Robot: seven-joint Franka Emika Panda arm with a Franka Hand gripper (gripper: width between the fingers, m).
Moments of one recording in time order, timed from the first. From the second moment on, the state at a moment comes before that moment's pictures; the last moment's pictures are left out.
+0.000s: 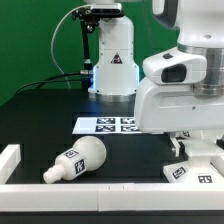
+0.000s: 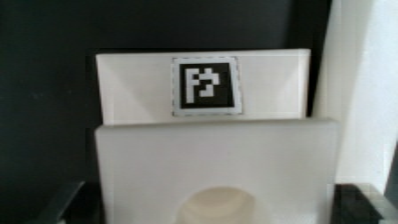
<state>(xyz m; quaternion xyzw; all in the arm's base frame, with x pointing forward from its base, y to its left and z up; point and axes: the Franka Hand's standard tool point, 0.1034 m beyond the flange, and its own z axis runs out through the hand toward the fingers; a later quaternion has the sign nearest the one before) 0.615 0.093 0.050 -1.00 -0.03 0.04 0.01</state>
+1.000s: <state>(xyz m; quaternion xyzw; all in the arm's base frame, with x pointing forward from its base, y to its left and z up) 0.617 0.085 0.066 -1.00 -0.02 0.04 0.01</state>
